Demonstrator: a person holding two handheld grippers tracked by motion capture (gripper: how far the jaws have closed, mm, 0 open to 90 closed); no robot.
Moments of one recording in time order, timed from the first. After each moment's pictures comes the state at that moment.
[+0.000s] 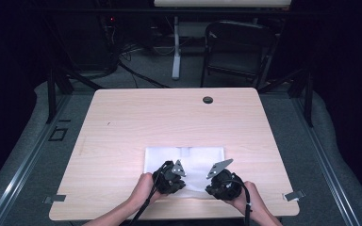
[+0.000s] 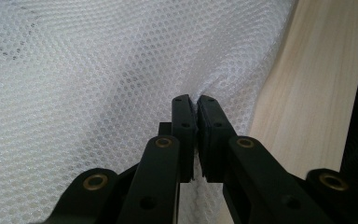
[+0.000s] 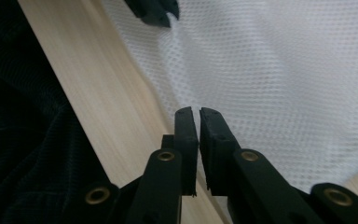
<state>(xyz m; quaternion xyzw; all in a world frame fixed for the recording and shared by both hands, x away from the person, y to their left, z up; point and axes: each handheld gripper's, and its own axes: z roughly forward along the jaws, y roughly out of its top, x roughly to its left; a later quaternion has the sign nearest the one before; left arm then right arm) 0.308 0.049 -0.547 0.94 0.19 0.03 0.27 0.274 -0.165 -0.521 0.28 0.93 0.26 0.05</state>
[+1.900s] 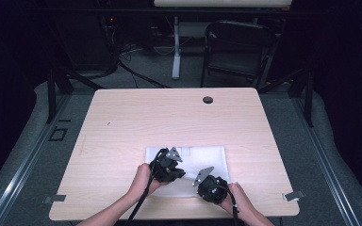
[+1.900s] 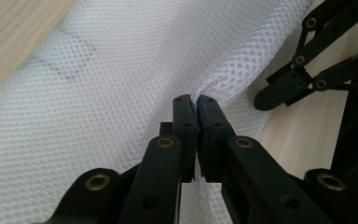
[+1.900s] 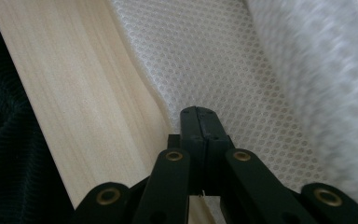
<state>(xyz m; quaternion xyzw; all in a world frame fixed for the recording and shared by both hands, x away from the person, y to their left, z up) 0.331 0.058 -0.517 0.92 0.23 0.02 0.31 0.278 -0.133 -0.557 0.23 0.95 0.22 0.07</state>
